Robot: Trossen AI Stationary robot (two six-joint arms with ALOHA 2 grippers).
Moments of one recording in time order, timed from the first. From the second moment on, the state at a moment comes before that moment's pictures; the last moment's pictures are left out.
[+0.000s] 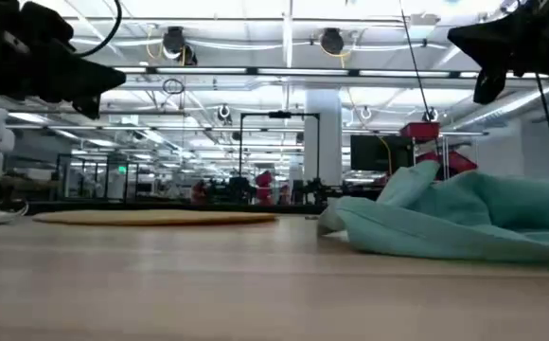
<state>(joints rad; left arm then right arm) 0.00 0.04 0.01 0.04 -0.01 -0.05 0.06 0.01 0.01 0.35 0.26 0.23</state>
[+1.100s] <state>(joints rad) 0.00 0.04 0.01 0.06 -0.02 0.14 0.06 0.01 0.01 0.35 0.26 0.23</state>
